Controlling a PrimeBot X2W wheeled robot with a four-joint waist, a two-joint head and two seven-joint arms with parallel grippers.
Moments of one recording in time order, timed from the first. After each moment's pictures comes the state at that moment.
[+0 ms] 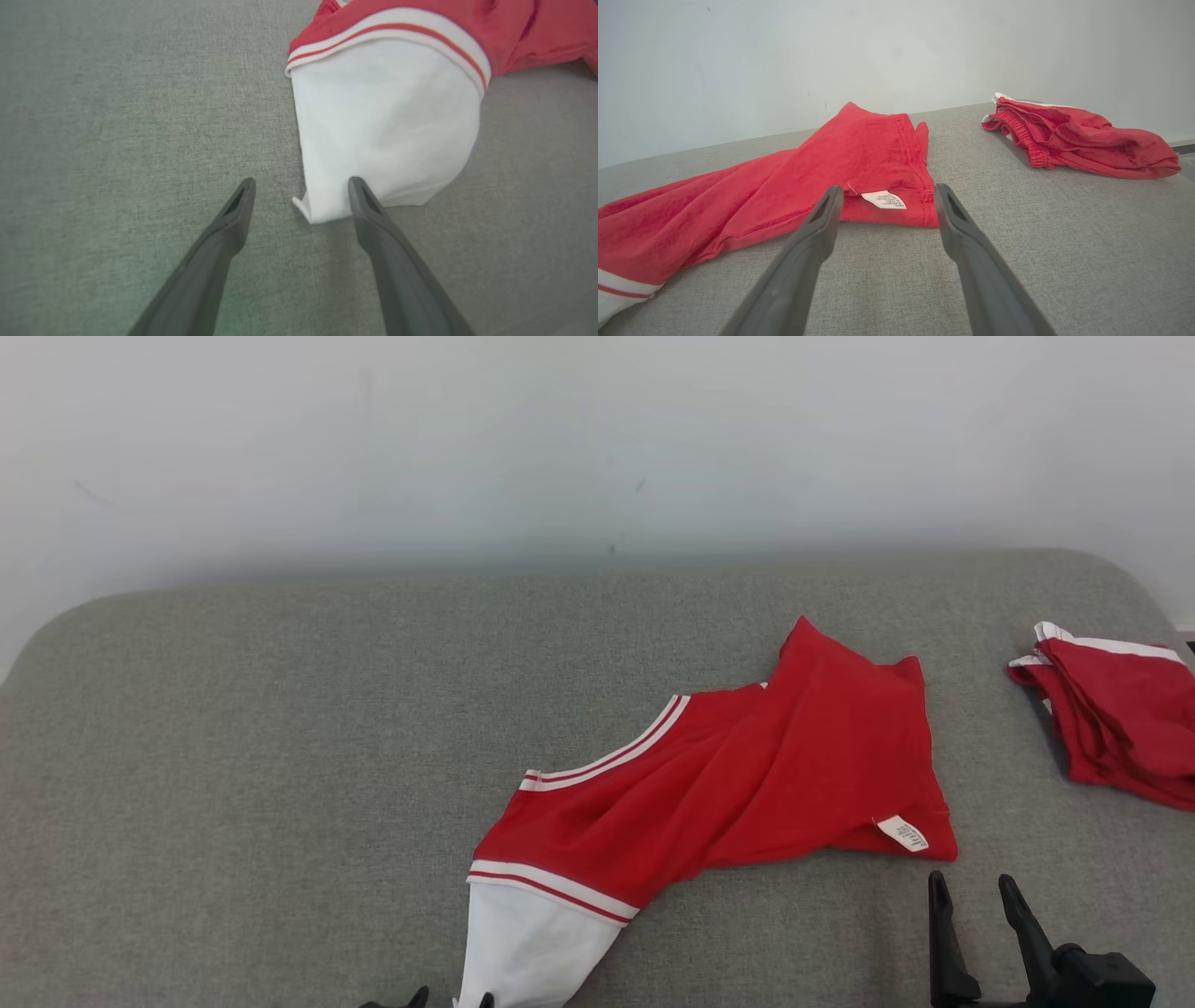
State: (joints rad) left arm -0.05 0.05 -0.23 0.52 -0.22 -0.10 -0.12; right arm 0.08 -0.05 -0.17 0.19 0.12 0.13 -0.21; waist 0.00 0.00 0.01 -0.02
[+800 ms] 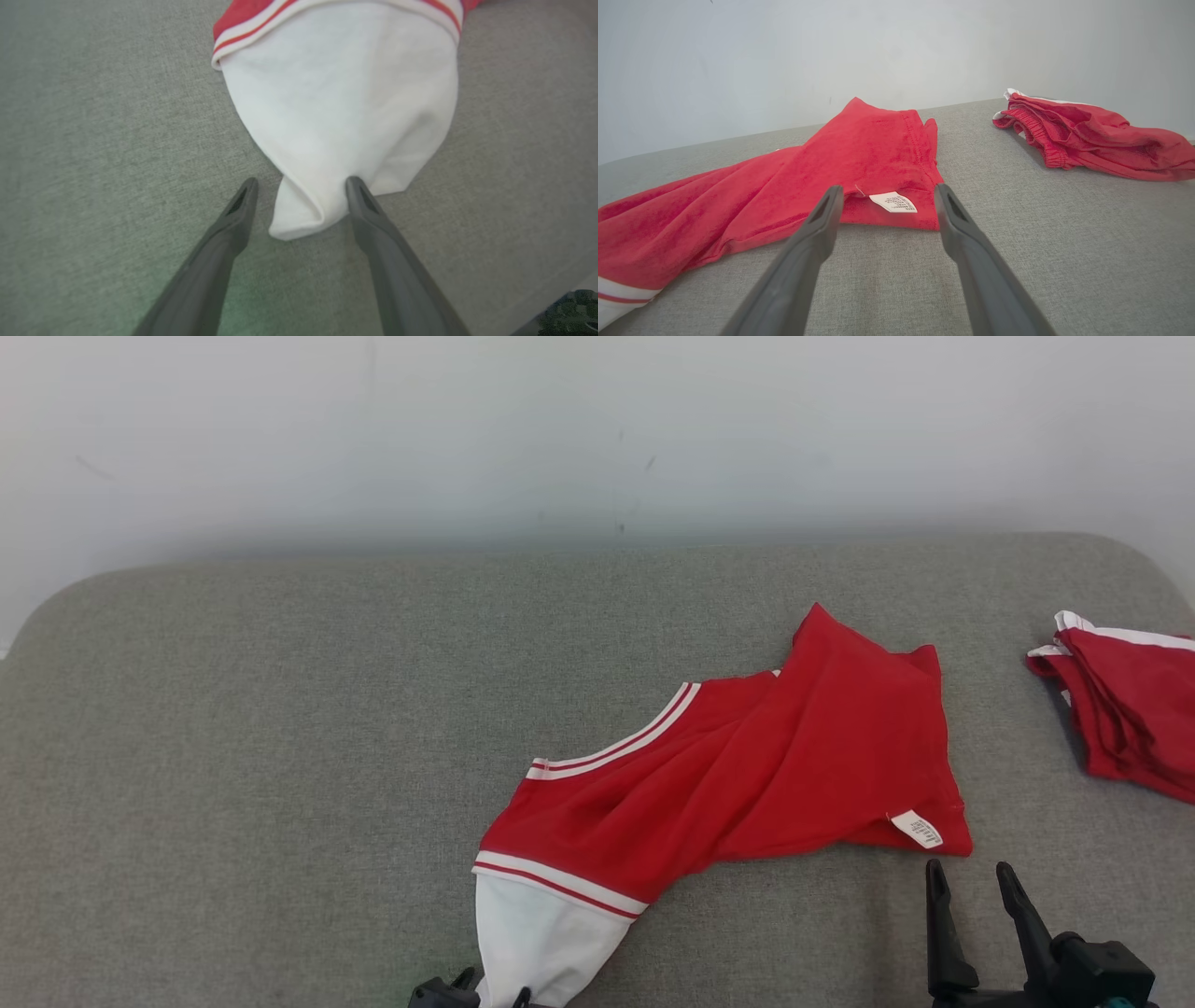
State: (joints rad) left arm -0.16 0.09 -0.39 0.62 -0.13 -0.11 -0.06; right arm 0.07 -0.05 -0.16 0.18 0.12 0.13 -0.20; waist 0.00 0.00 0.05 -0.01
